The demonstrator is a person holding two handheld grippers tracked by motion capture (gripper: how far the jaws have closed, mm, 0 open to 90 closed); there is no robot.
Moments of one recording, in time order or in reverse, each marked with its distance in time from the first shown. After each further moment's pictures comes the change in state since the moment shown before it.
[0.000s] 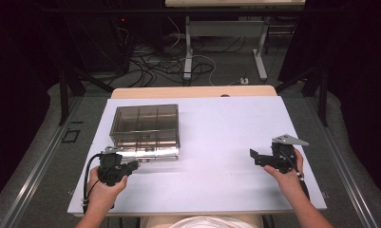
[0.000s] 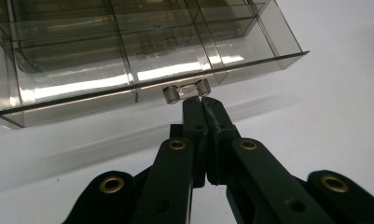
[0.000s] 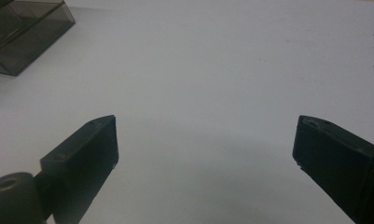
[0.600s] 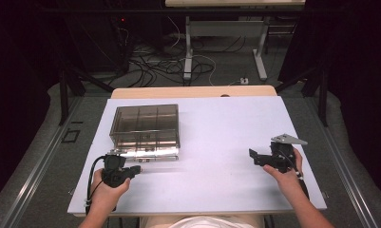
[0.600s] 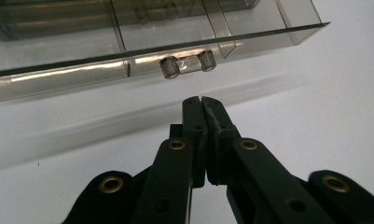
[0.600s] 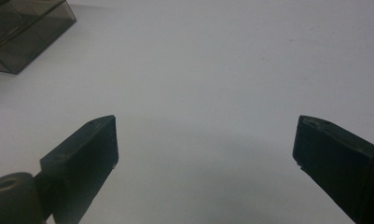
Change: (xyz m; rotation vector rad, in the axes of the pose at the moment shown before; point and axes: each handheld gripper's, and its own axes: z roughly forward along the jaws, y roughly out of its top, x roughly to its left) left arm 0.002 -0.006 0.014 0.080 -0.013 -0.017; right arm 0.000 0.001 0.002 0.009 0.009 -0.003
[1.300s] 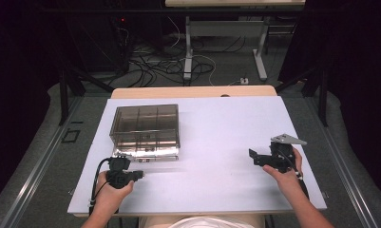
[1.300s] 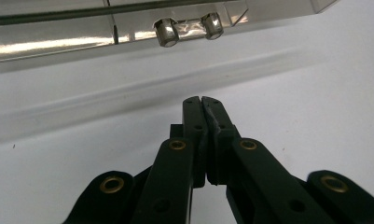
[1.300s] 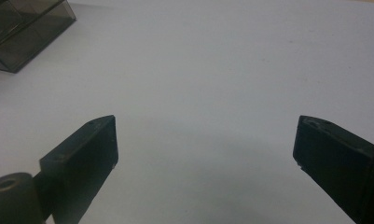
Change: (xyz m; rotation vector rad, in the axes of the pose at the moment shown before) left arm -0.003 -0.006 0.015 0.087 0.012 -0.019; right arm 0.002 0.001 0.000 0.001 -0.011 -0.005
